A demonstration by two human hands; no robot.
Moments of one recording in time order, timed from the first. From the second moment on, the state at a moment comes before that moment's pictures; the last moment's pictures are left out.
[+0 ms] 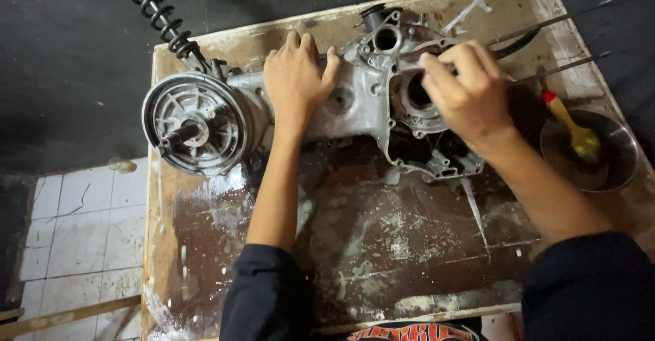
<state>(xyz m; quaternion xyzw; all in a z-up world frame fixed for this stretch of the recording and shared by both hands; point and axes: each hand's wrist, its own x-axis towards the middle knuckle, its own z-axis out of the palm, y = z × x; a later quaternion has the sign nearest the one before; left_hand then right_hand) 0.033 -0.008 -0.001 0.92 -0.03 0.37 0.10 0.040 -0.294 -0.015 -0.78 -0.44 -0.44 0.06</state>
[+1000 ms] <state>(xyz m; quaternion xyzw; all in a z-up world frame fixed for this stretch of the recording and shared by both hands) 0.007 -0.062 -0.016 0.87 -0.24 0.36 0.23 -0.073 -0.345 -0.028 -0.89 -0.26 -0.35 0.13</state>
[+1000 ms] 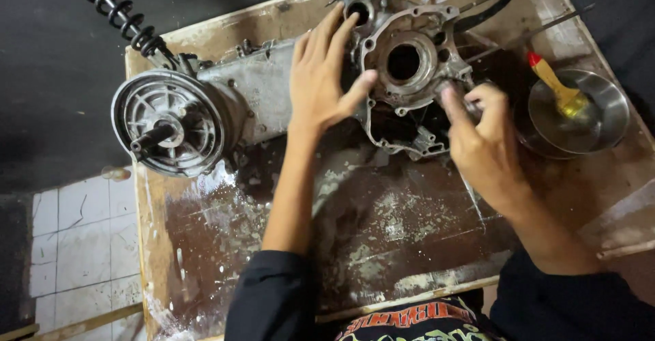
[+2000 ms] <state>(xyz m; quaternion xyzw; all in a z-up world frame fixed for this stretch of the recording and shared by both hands) 0.009 -0.082 -0.018 0.86 -0.24 0.37 0.26 -0.043 -0.398 -0.094 -0.87 -0.27 -0.38 0.17</state>
